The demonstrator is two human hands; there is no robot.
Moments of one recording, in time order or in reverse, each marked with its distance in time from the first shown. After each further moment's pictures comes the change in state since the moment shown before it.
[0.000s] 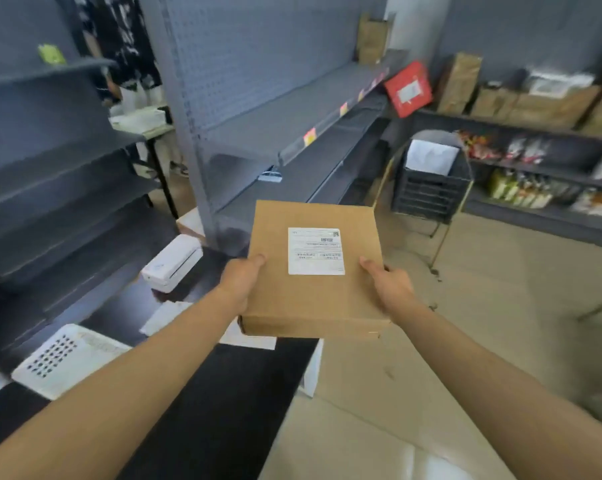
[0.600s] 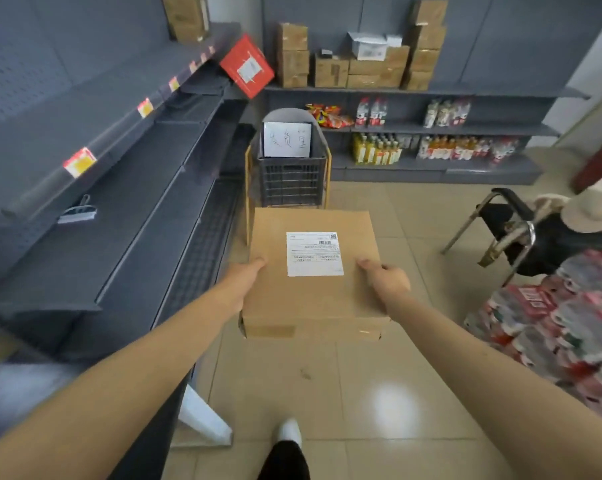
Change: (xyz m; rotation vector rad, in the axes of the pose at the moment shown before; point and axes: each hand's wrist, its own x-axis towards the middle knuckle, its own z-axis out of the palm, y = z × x) left_hand 0.079 0.041 0.377 0.199 -0.475 -0.065; right_hand 0.196 0.072 -0.272 0.118 0.379 0.223
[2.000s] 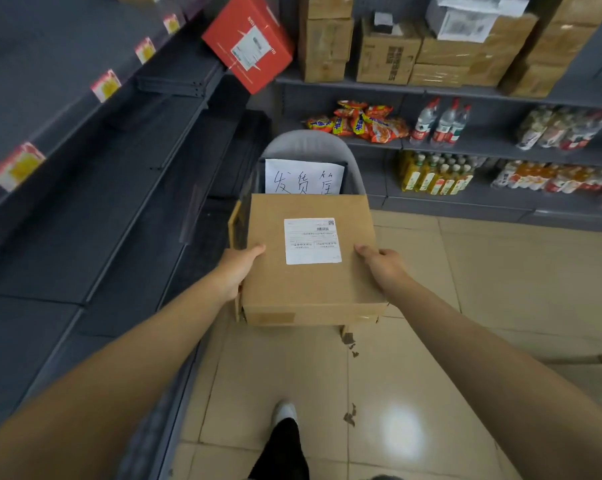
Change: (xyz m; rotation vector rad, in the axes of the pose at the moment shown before) left_hand 0.737 0.385 0.080 -0.001 0.074 -0.122; right_hand 0.724 -0.381 0.240 -0.112 -0.197 0.075
